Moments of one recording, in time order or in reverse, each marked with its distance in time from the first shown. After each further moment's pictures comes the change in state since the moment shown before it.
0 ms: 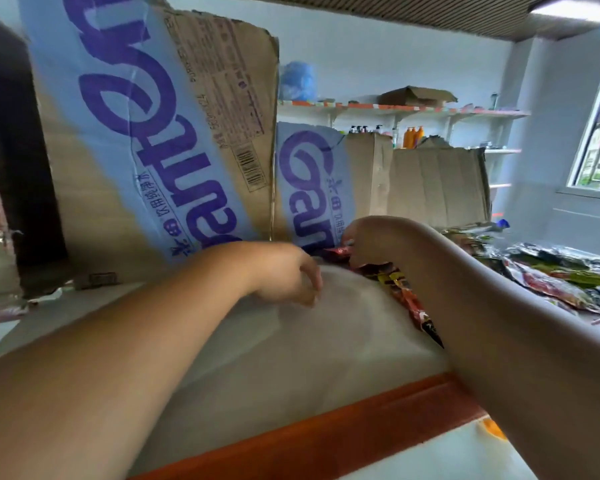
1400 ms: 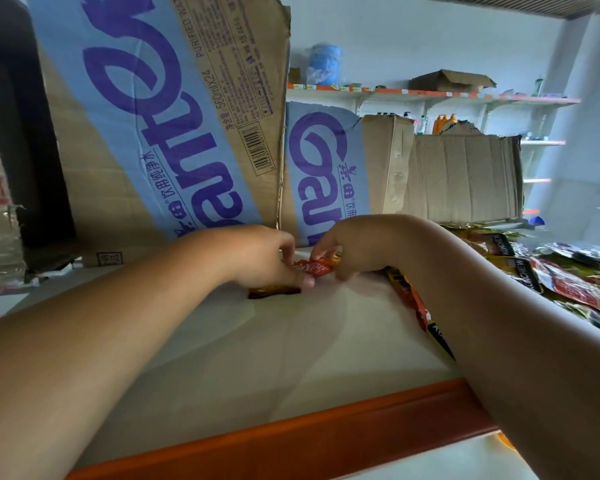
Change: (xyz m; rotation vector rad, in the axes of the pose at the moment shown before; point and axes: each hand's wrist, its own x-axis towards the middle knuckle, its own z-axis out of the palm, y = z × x) left_hand -0.005 -0.017 0.006 0.009 0.109 -0.214; right_hand -0.035 -0.034 -0.008 0.004 -0.112 -0.273
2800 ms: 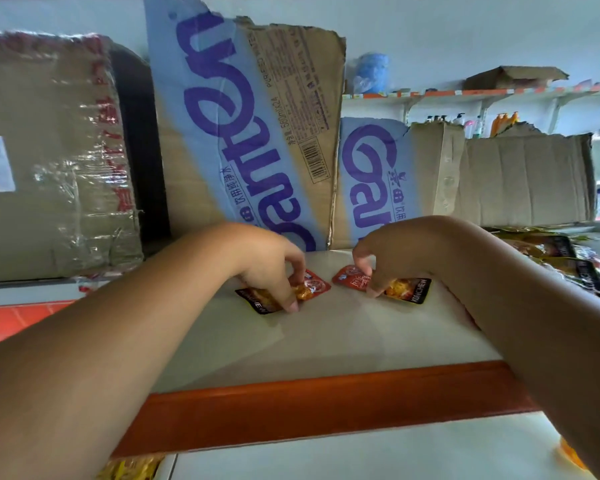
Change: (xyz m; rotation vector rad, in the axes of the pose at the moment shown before) left_hand -0.062 -0.032 -0.019 0.118 -0.144 -0.119; right_hand -0.019 -0.032 -0.001 -0.100 -0.025 -0.054
